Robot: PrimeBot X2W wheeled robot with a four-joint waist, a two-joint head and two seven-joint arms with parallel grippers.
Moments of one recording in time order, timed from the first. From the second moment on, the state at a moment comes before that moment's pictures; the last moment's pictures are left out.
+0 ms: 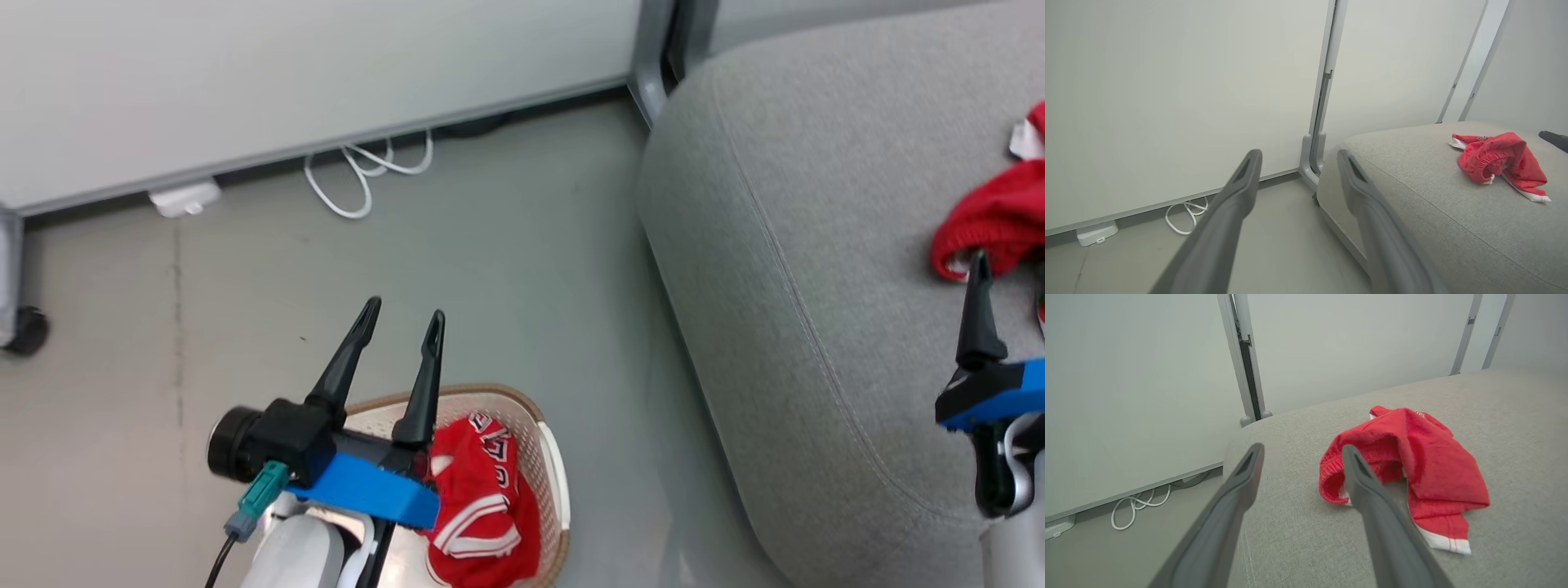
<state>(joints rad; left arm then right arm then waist) -0.22 0.10 -0.32 0.22 -0.26 -0.12 -0.26 -0.44 -0.15 -0.35 0.55 0.11 0.13 -0.21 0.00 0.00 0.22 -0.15</state>
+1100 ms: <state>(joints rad) -0.08 0.07 -0.12 0.36 -0.23 -0.13 -0.26 0.06 -0.05 -0.21 0.08 0.18 0.13 -0.13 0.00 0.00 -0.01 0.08</state>
